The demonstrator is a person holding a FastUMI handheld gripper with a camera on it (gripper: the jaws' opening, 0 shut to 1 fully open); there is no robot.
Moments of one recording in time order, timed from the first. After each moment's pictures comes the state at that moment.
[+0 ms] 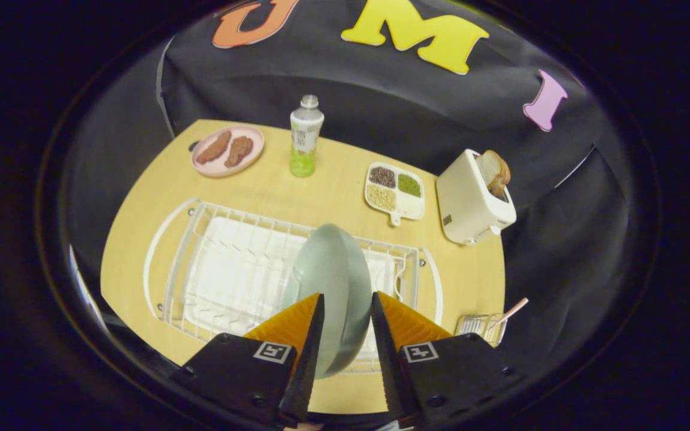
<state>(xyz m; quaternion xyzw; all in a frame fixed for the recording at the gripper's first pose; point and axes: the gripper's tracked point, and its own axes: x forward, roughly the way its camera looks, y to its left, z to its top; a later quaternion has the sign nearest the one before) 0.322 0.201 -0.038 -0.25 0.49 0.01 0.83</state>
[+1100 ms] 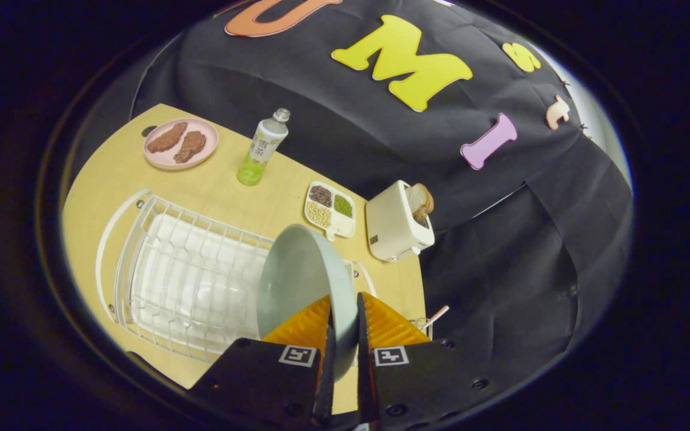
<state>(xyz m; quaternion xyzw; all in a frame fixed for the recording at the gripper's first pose) 0.302 0.204 0.011 -0.33 0.36 -0.13 0.86</state>
